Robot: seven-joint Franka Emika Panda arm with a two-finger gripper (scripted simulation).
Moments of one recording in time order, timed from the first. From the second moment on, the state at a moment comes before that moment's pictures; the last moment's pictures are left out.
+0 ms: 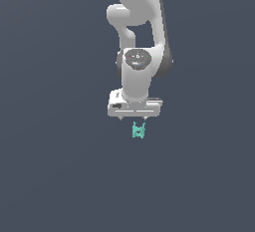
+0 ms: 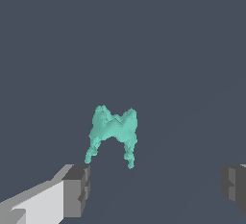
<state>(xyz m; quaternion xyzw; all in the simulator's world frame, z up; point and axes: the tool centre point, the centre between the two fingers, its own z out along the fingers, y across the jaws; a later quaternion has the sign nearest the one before) 0.006 0.023 0.139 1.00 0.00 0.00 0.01</state>
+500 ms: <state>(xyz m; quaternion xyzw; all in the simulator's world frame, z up) 0.011 0.050 0.104 1.00 -0.05 0.00 0.00</state>
